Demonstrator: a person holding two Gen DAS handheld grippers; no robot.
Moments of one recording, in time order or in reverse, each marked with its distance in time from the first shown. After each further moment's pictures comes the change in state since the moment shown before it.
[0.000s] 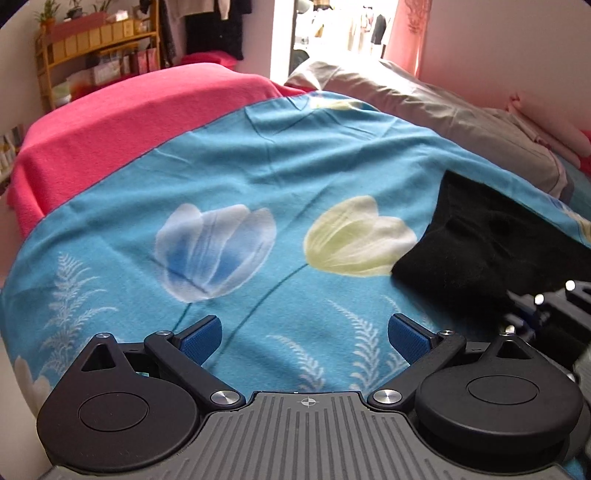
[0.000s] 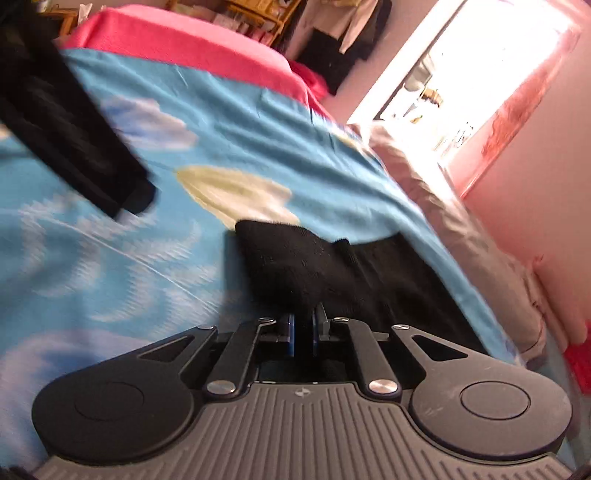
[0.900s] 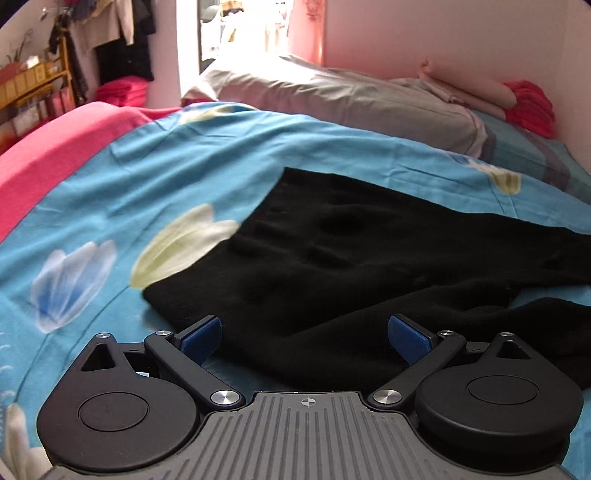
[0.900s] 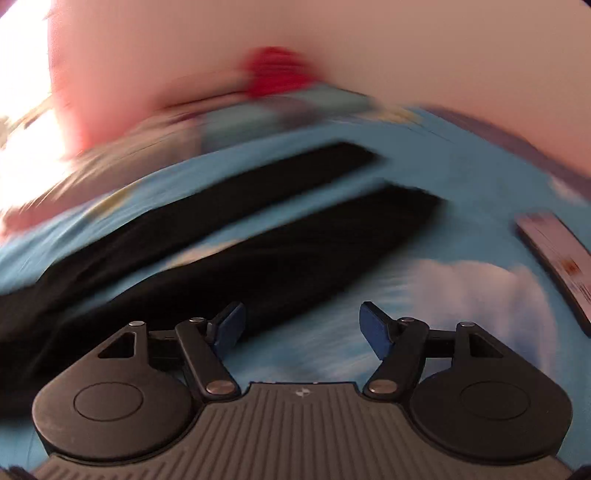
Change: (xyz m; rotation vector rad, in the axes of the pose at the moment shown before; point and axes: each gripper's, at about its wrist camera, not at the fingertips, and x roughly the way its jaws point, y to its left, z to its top) left arm 0.000 -0.139 -0.009 0.217 0.007 -0.159; right arm -0.259 -0.279 -0.364 1.328 0.235 -0.691
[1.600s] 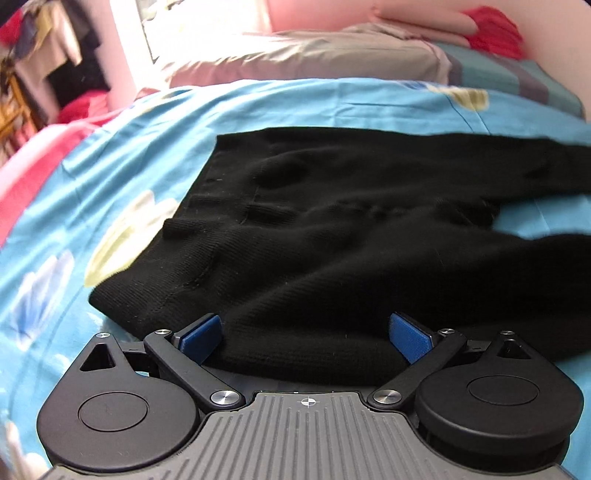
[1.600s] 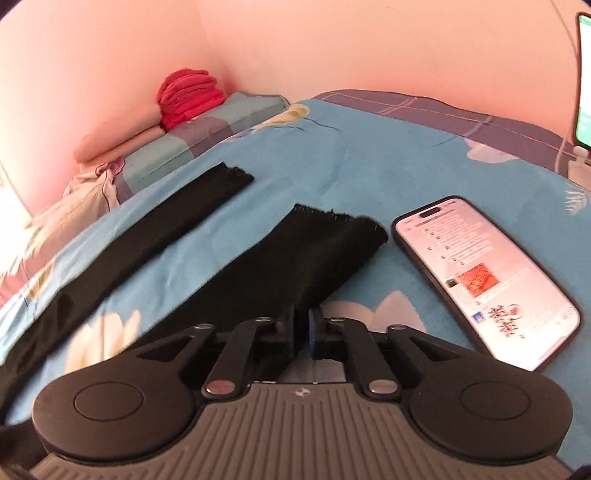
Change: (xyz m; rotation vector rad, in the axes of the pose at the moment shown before) left arm 0.019 -0.049 -0.020 0.224 0.111 0.017; right arm 0.020 -0.092 0.039 0.175 -0.020 -0.048
